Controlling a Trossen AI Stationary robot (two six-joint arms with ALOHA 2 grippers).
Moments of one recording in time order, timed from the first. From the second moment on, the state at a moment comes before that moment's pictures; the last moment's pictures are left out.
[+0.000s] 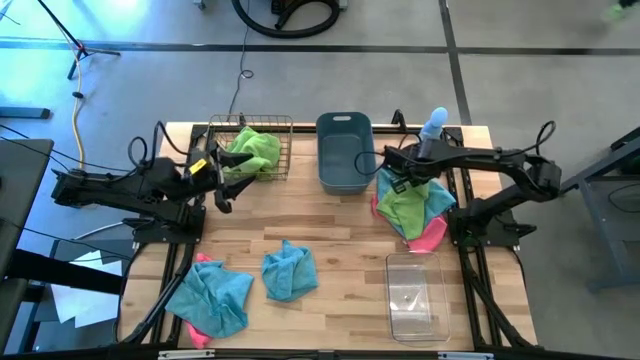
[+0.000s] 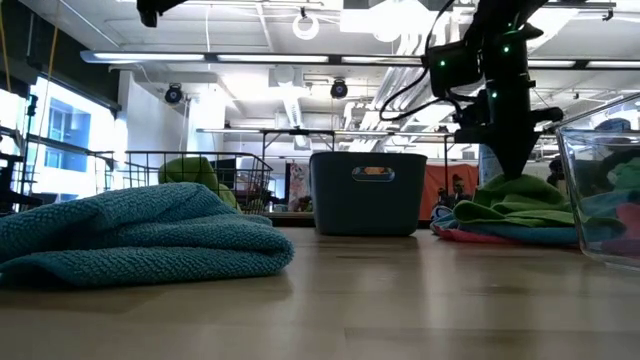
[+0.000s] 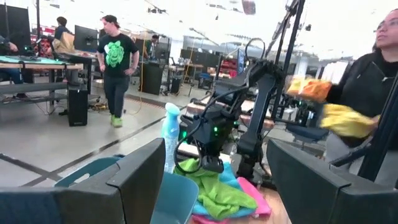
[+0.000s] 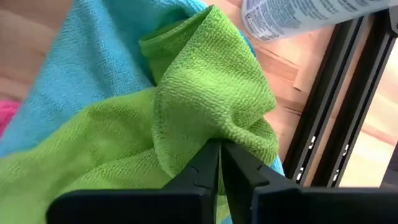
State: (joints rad) left arm -0.08 0.56 0.57 0.16 -0.39 -0.10; right arm -0.40 1.41 0.96 -1.16 0.35 0.76
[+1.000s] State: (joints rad) left arm -0.08 0.73 0.60 0.26 -0.30 -0.11; right arm -0.37 1.18 0.96 -1.23 0.28 0.81
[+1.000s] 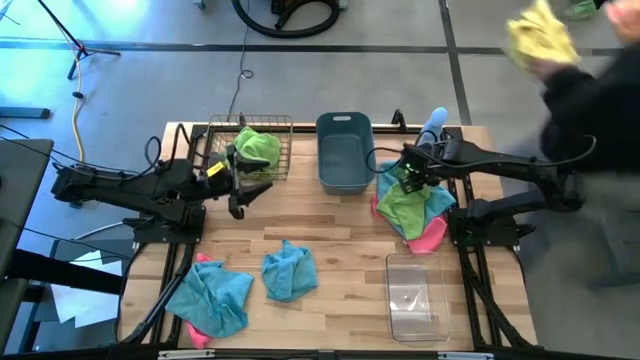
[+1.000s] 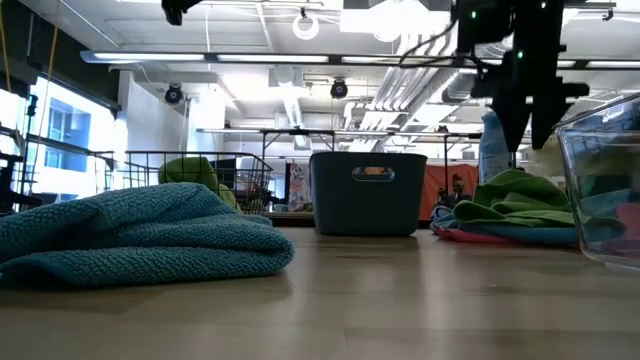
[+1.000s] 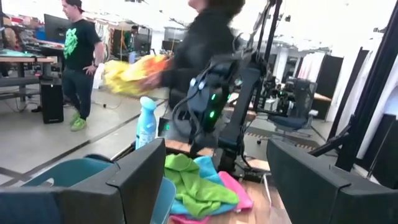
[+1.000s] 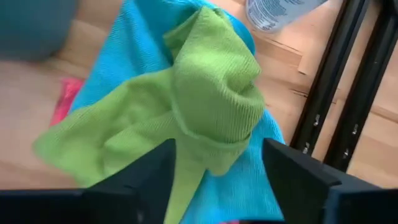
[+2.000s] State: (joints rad) left arm -0.08 0.73 0.60 0.30 -0.33 -0.09; right arm -0.43 1.29 0.88 -1.06 0.28 0.67
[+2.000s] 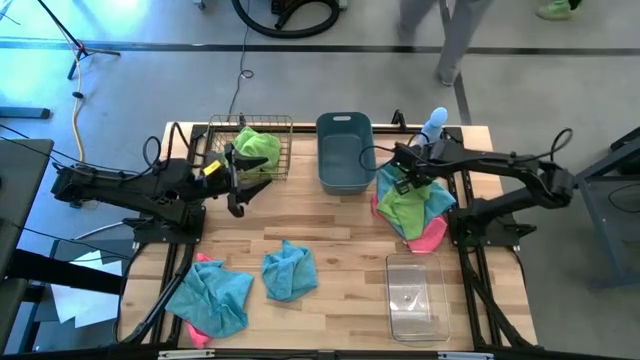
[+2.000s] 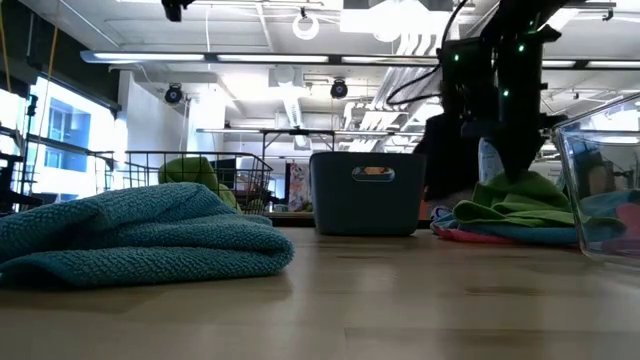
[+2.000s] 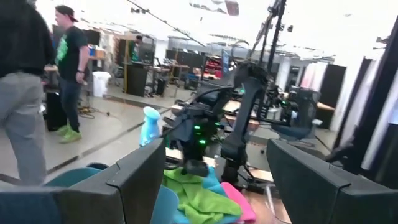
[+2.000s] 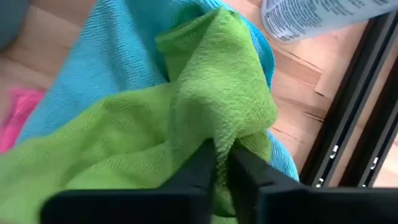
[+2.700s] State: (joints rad) left arm -0.08 0.95 0.66 0.42 -0.30 -0.07; right arm -0.05 1.20 1.39 -0.89 0.12 0.63
